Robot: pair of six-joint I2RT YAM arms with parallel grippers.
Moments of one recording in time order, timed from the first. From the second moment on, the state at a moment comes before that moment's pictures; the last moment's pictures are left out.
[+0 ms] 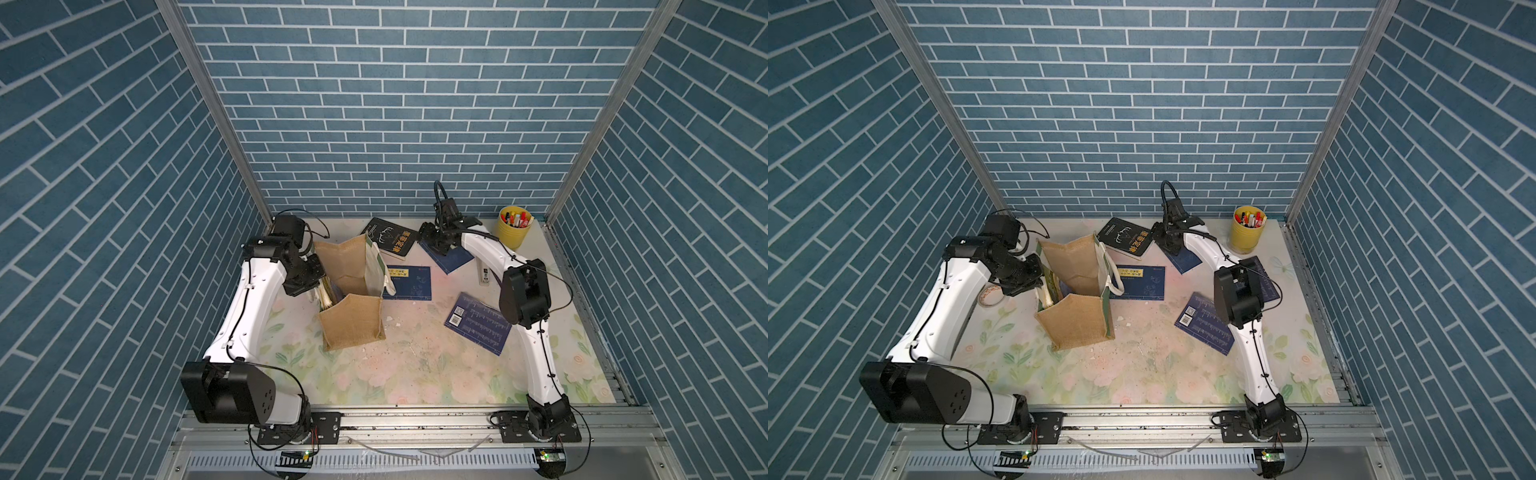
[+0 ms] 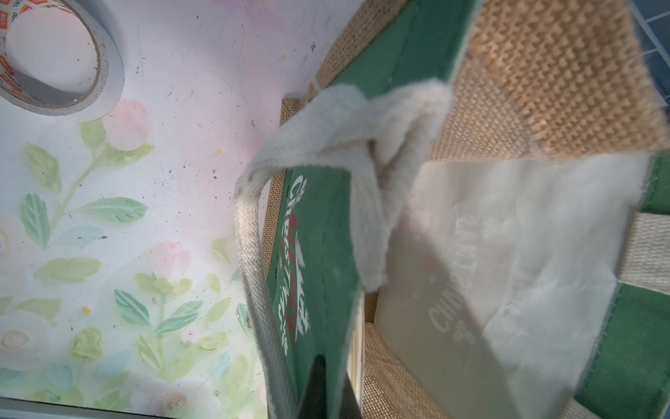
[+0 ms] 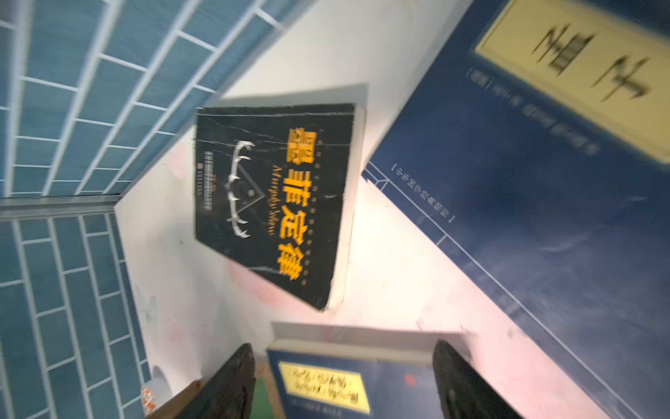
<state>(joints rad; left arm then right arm) -0.05 1.43 1.47 -1.26 0.14 -0.53 0.50 2.27 2.11 -0.71 -0.20 0.83</state>
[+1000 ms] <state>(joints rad) -0.04 1.29 1.35 -1.13 0.23 -0.71 0.86 2.36 2.61 -1.03 -0.57 0.61</state>
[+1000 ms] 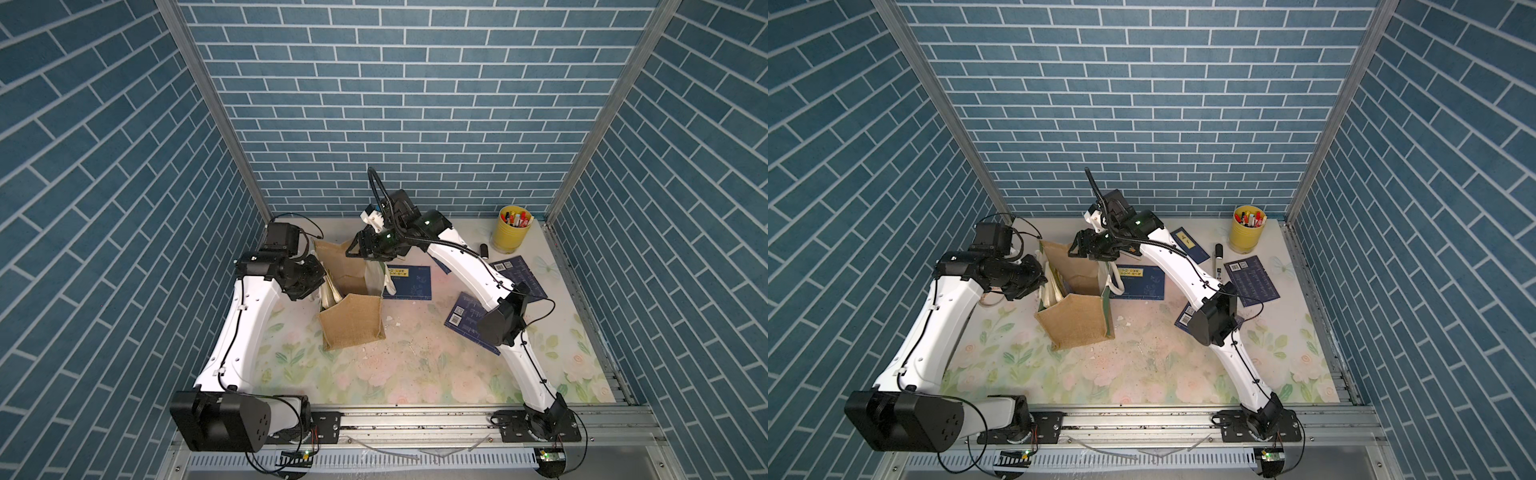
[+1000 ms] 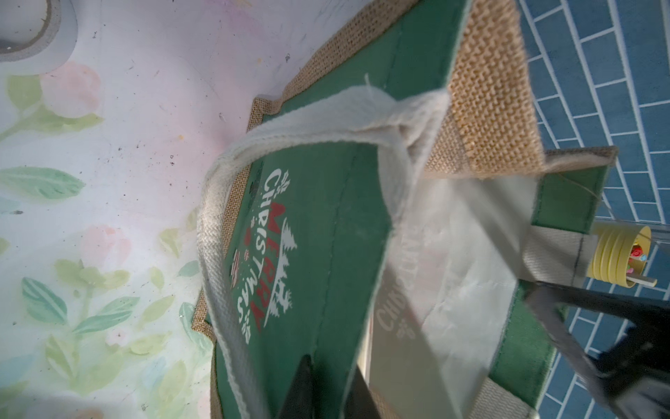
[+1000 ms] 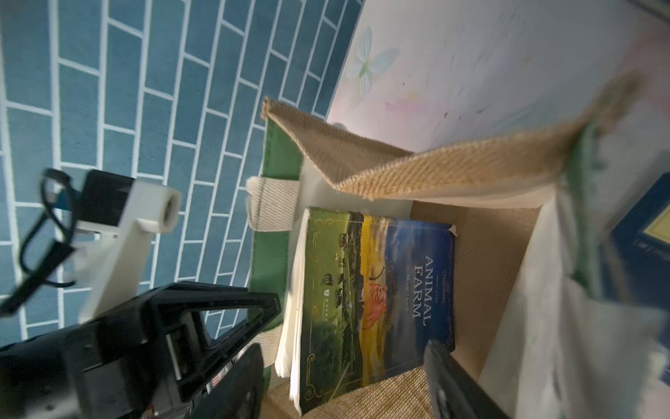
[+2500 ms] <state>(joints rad) -0.03 1.27 1.31 -1.09 0.40 -0.63 0.90 2.38 2.49 -1.06 -0.42 0.57</state>
